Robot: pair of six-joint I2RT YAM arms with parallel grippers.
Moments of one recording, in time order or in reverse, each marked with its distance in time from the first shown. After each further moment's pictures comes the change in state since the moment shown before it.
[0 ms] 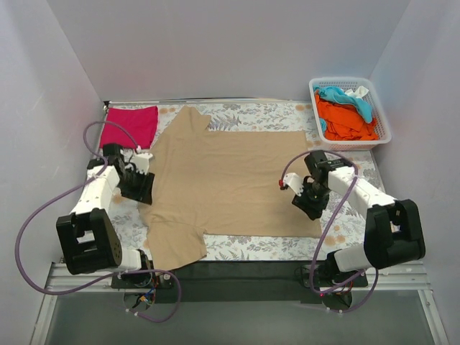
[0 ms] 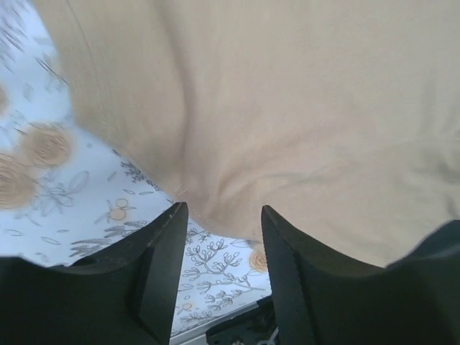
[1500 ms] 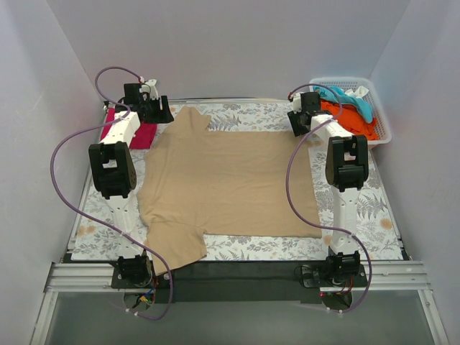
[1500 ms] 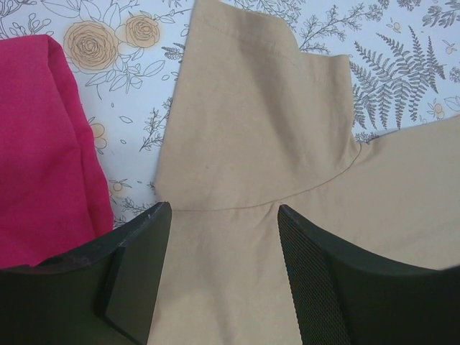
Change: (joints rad) left arm -0.142 0.847 1.003 0.513 0.102 -0.510; right arm -0.151 0.914 1.040 0.577 0.187 0.553
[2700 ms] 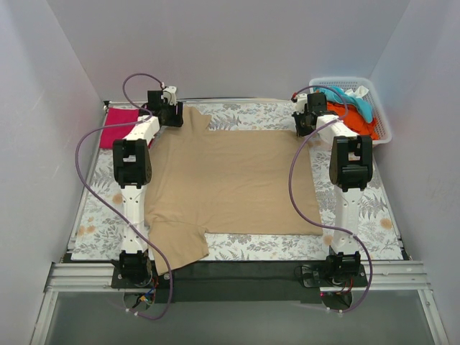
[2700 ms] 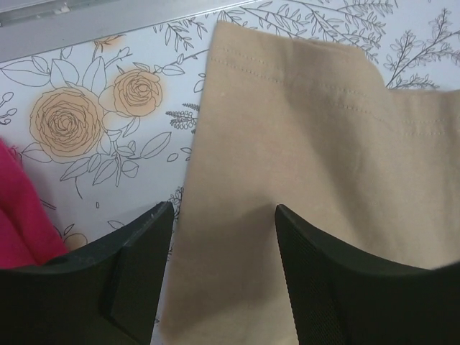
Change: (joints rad) left arm -0.082 0.318 0.230 0.123 -0.167 0.099; right arm -0.039 -0.014 -0.024 -0.013 -0.212 0.044
